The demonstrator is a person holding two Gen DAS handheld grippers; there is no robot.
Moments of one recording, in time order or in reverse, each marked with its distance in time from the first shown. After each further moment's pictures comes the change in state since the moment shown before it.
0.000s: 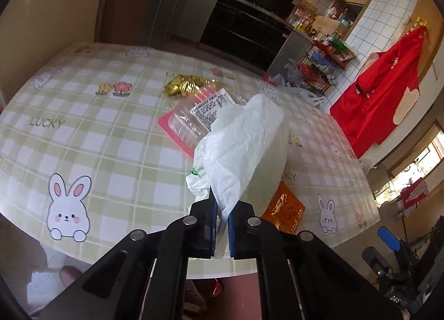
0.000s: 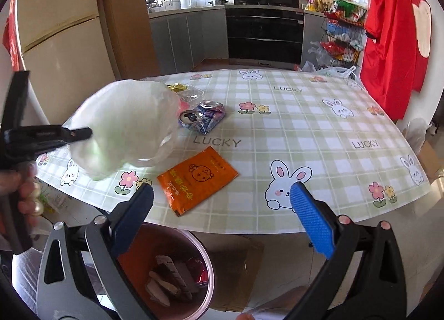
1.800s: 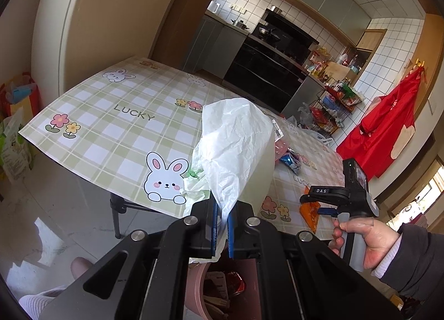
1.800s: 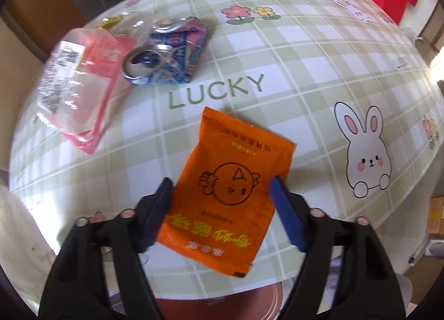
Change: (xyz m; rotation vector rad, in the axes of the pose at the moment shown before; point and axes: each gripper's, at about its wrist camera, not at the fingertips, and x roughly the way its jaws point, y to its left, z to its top) left arm -0.116 0.100 -0.077 -0.127 -0.199 0.035; right arm 0.181 0.040 0.024 0.315 0.468 -0.125
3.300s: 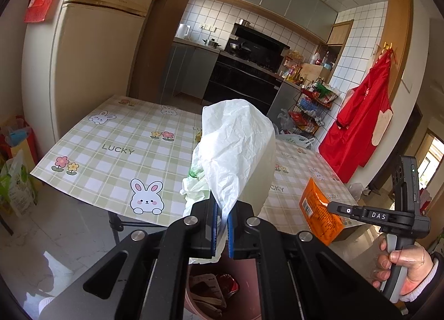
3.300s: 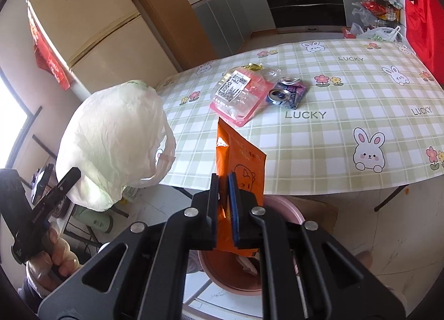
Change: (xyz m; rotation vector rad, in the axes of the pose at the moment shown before) left arm -0.084 -0.068 0.003 0.153 -0.096 -0.042; right arm -0.202 -0.016 -0.117 -0.276 -0.226 0.462
